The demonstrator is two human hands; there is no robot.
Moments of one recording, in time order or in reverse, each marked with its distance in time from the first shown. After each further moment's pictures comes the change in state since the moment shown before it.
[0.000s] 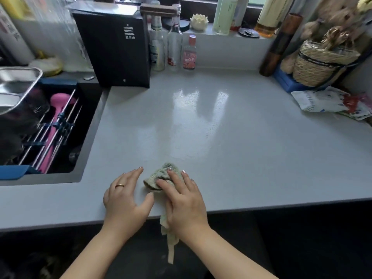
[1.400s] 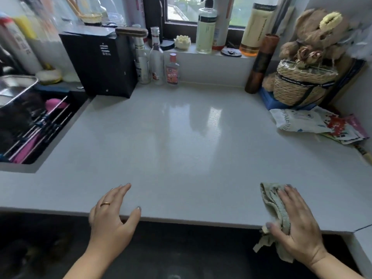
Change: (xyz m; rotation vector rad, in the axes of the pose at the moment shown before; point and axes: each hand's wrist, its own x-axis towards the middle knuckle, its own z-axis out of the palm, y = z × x) left_hand -0.054 0.102 0.087 0.018 0.177 -0.144; right_hand -0.062 0.318 -0.185 -0.201 -0.050 0.093
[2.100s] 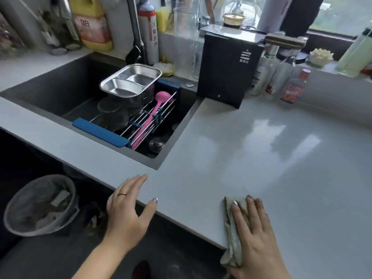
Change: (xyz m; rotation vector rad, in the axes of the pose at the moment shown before) left_hand 0.057 -0.164 -0.128 -0.071 0.209 -0.150; right_hand 0.061 -0.316 0.104 -0.189 -0.238 -0.480
